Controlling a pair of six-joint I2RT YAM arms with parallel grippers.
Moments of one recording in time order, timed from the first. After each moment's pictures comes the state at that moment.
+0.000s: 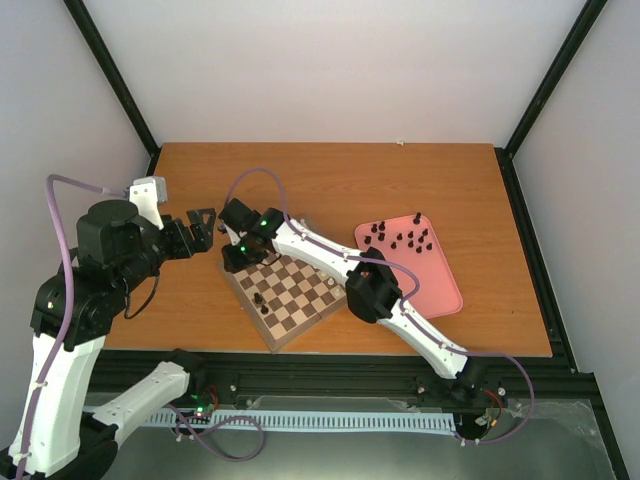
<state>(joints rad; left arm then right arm) -0.37 0.84 1.48 -1.11 -0.10 -0.43 1.01 2.64 2.54 -0.94 -0.28 0.42</state>
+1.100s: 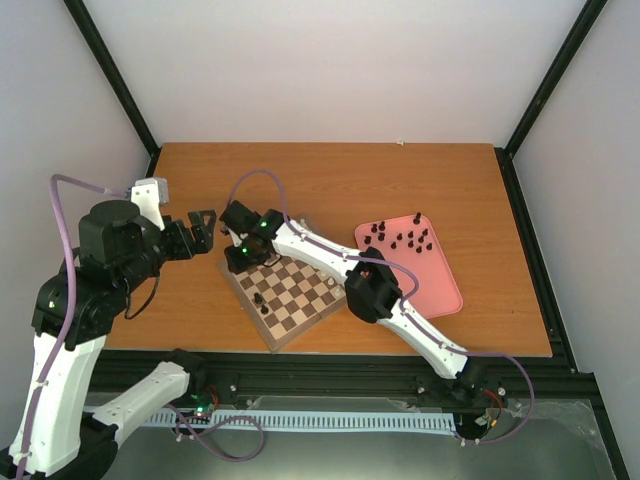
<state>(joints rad) -0.37 0.83 1.47 -1.12 -0.11 -0.41 1.01 2.64 2.52 -0.95 -0.24 0.42</state>
